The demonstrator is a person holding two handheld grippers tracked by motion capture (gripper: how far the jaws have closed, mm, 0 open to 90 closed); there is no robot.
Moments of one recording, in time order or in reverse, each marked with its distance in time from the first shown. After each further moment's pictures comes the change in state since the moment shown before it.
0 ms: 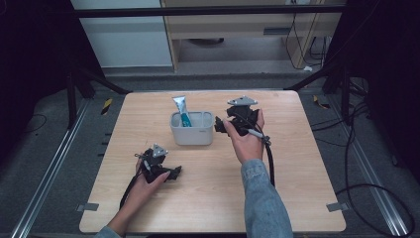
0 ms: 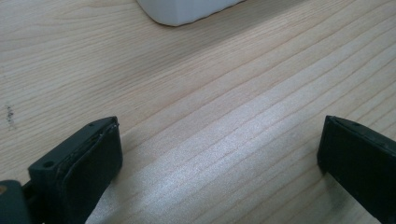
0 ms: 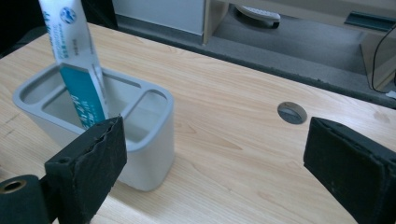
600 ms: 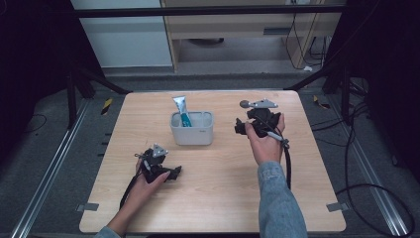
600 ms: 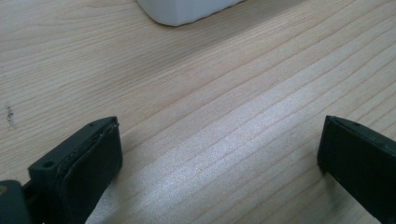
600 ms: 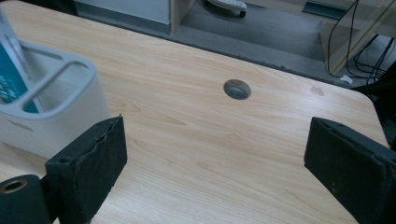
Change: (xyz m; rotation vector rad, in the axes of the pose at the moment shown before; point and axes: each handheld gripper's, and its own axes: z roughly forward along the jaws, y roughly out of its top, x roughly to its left) left arm 0.000 0.000 0.000 -0.004 -0.001 -0.004; right arm -0.046 -0.020 -0.015 0.035 -0.120 0.005
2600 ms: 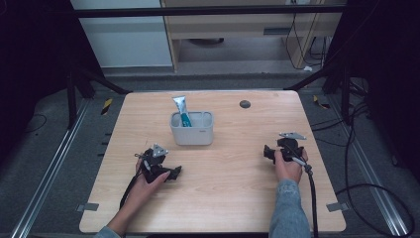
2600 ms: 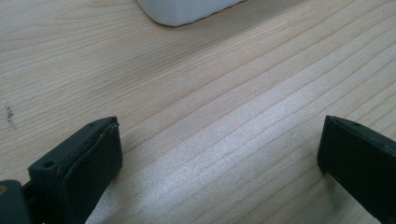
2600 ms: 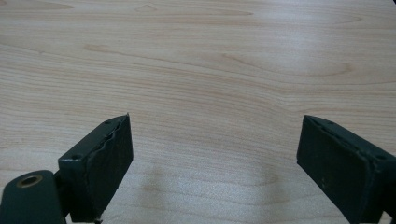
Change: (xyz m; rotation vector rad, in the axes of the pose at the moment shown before) left arm 0.000 0.000 0.000 0.003 -0.001 0.002; right arm -0.076 -0.133 0.043 0.133 -0.055 0.190
